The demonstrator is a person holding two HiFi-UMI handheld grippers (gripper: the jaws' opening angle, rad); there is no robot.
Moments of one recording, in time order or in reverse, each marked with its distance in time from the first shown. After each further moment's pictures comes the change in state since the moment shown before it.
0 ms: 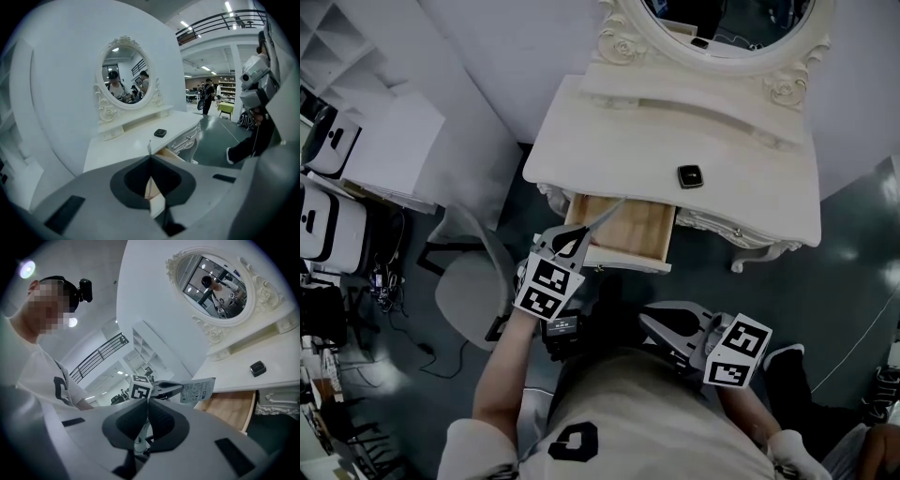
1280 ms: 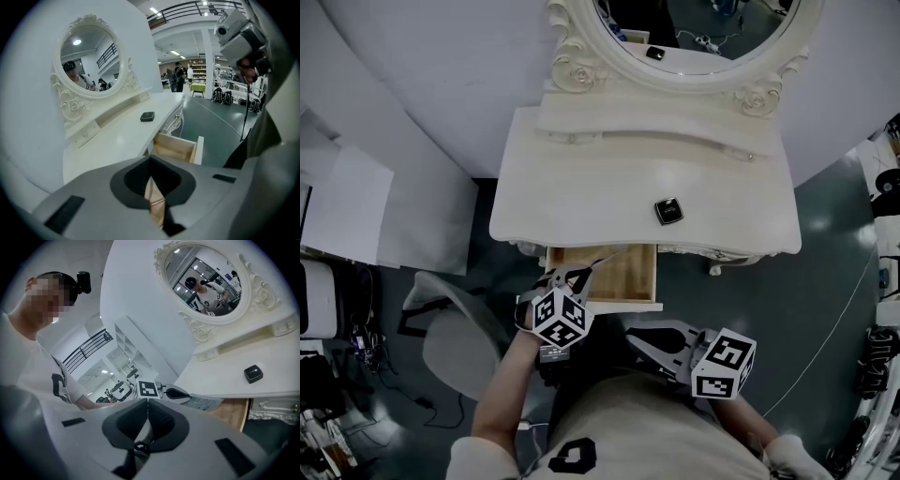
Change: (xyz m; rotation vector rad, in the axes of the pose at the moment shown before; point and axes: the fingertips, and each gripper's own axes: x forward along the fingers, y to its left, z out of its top) left arm 0.107 0.012 -0.032 0.297 0.142 -0.255; right arm 0.060 -0.072 0.037 0.066 0.044 -0.178
